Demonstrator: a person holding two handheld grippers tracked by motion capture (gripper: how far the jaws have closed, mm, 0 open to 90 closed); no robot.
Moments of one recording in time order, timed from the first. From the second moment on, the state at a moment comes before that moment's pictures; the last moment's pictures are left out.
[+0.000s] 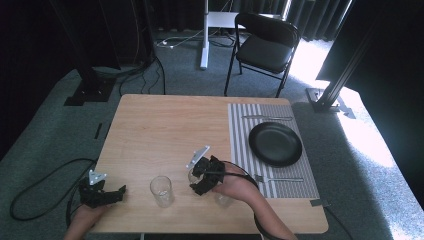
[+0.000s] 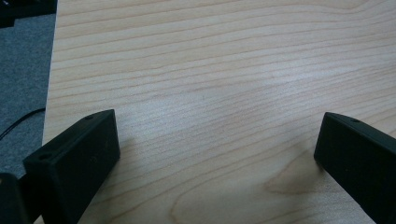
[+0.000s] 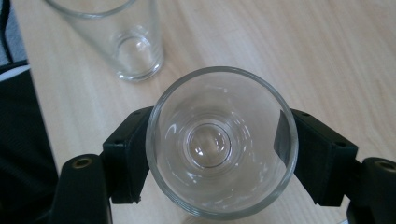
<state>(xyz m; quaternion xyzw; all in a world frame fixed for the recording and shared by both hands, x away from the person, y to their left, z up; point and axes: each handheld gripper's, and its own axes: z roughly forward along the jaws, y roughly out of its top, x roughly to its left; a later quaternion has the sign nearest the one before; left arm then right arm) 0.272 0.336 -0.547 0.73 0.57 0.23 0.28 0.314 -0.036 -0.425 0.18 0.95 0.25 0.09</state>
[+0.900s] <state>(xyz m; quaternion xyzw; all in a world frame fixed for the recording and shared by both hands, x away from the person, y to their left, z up) 0.272 0.336 -0.547 0.73 0.57 0.23 0.28 0.351 -0.064 -0.425 0.30 0.92 0.25 0.10</state>
